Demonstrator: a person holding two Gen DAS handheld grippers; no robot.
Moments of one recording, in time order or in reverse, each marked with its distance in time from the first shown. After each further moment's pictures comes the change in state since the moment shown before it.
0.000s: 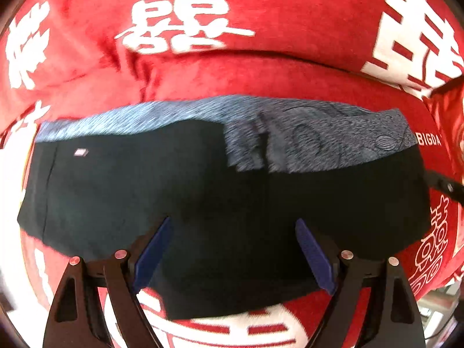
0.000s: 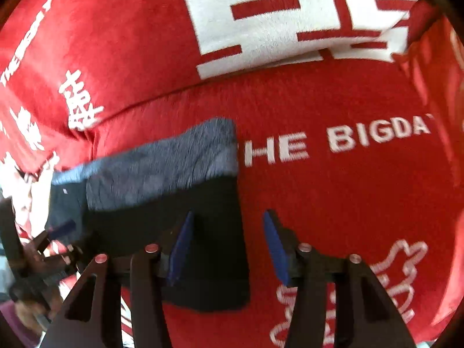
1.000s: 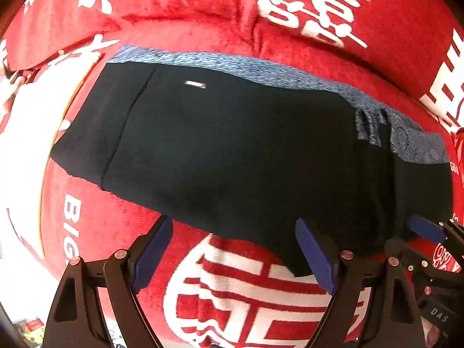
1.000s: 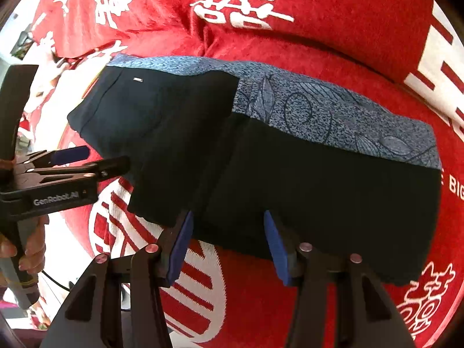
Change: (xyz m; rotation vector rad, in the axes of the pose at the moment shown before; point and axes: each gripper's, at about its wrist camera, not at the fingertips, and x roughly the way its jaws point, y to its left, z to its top) left arm -0.009 0.120 -0.043 -0.187 0.048 0.038; right arm 0.050 0.199 -0.064 -0.413 0.156 0.044
